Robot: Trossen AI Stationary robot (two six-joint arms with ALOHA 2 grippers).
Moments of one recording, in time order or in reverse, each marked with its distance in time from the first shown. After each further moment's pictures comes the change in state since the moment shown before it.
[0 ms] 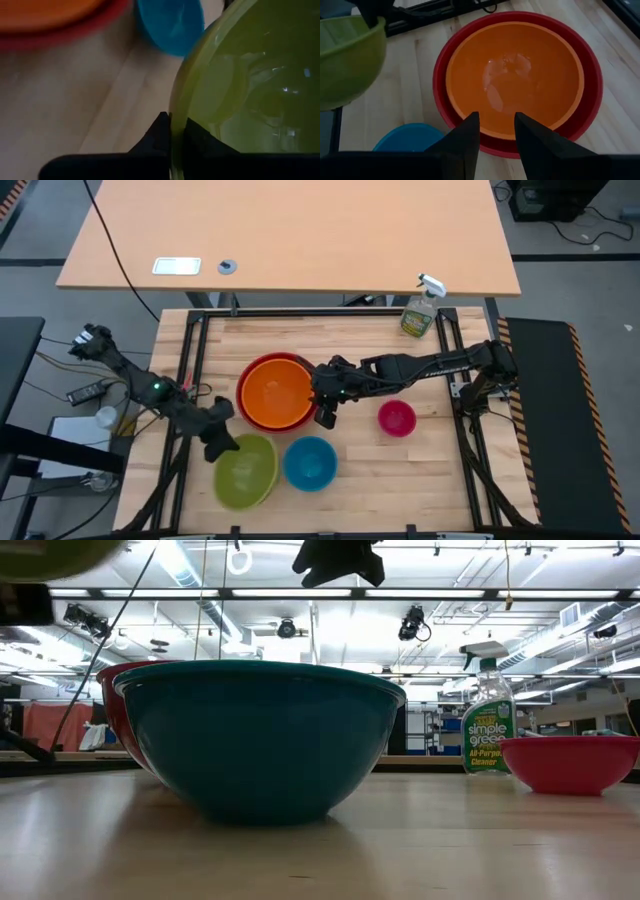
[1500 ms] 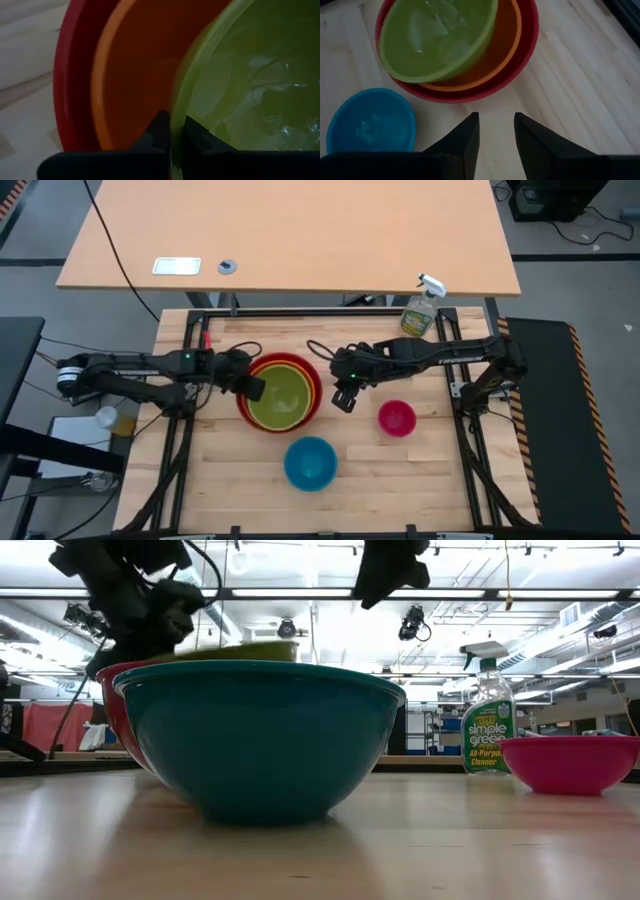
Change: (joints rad) left arm 0.750 0.172 0.001 -0.075 0.042 0.283; right arm -0.071 -0.089 0.000 -0.313 0.003 0.079
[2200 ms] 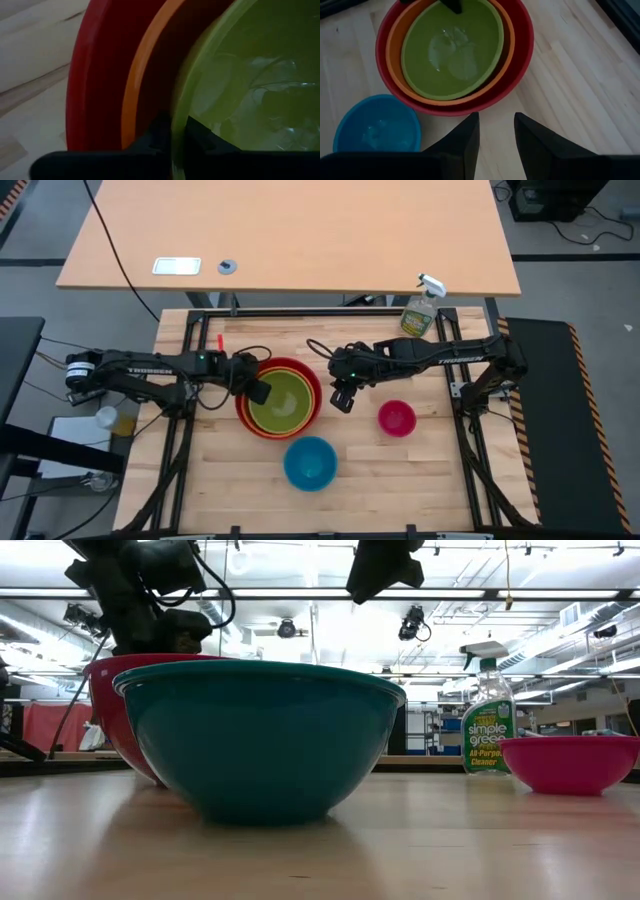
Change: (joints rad) left arm 0.007 0.128 0.000 0.011 -0.009 0.038; right arm 0.002 0.000 0.000 0.045 -0.003 -0.028
